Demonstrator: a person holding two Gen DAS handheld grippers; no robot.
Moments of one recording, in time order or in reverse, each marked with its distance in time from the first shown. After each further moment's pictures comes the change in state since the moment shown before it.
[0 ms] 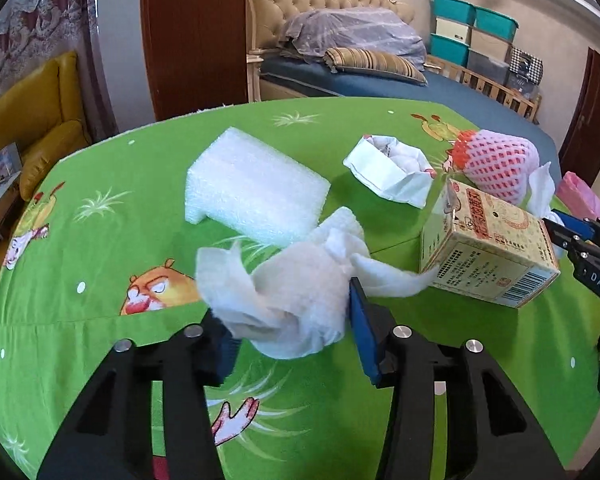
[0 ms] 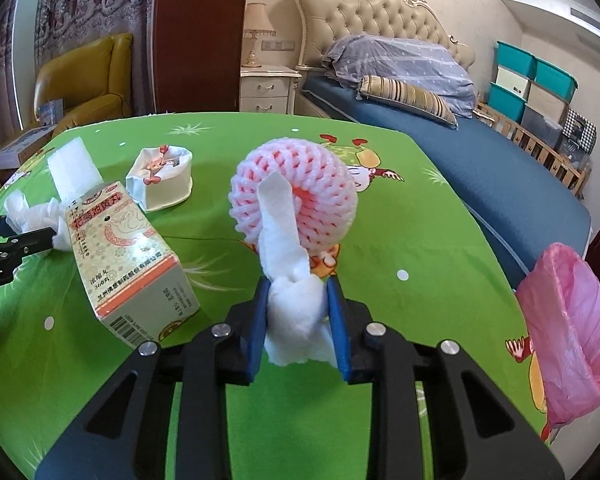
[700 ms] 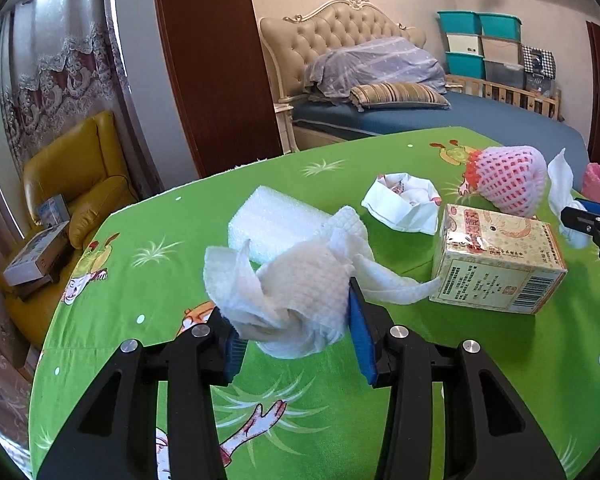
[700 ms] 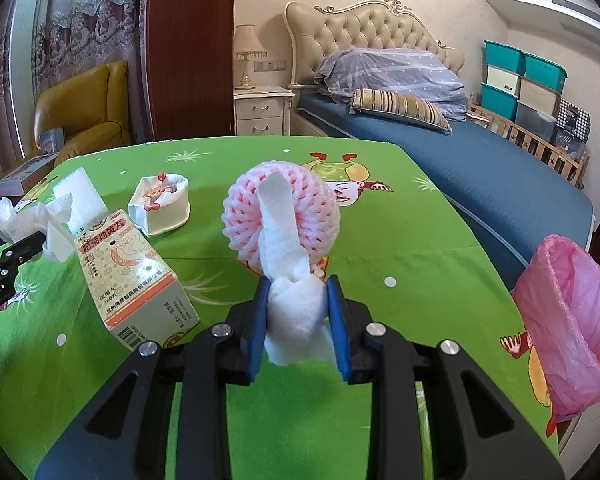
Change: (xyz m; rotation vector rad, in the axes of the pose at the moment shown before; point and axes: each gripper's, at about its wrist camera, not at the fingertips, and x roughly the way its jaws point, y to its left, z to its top) left arm -0.032 -0.019 -0.007 0.082 -0.171 0.196; right arm -0.015 -0.012 0.001 0.059 -0.074 0.017
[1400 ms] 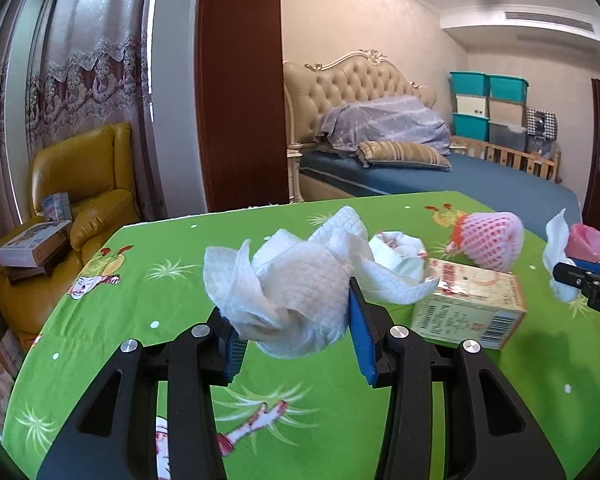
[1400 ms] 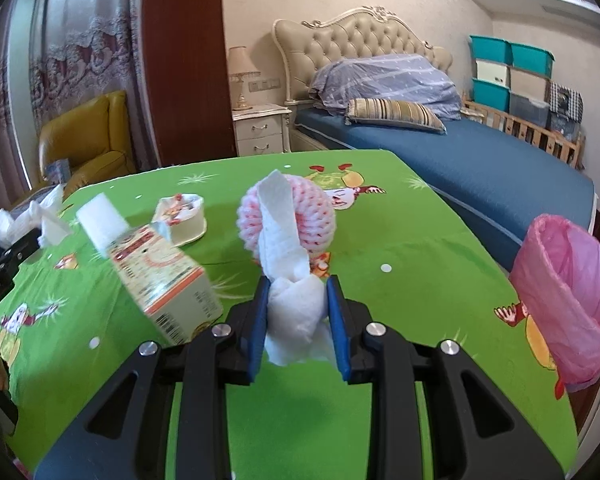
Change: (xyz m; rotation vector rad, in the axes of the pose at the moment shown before) left arm -0.047 0.015 -0.009 -0.123 -0.190 -0.028; right arm -0.036 -0.002 -0.015 0.078 -0.067 0.037
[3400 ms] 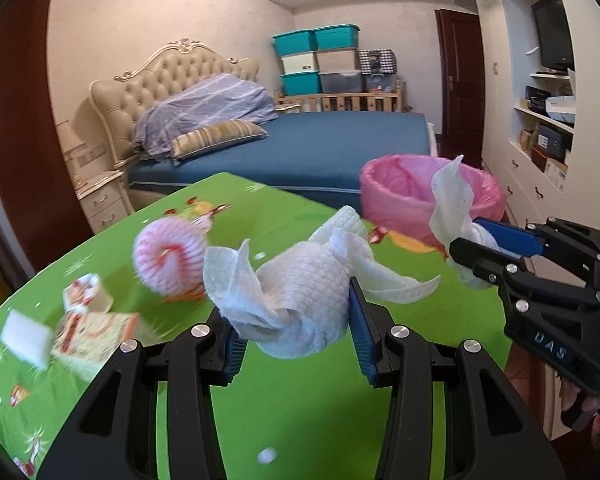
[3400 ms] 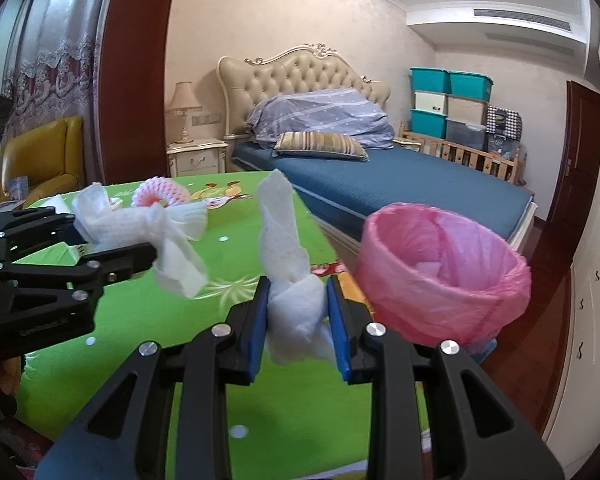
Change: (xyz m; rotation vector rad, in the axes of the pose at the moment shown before) left arm -0.017 -0.264 0.000 0.351 0.086 -0.507; right arm -0.116 -0.118 -0.069 0.033 -0.146 -0.218
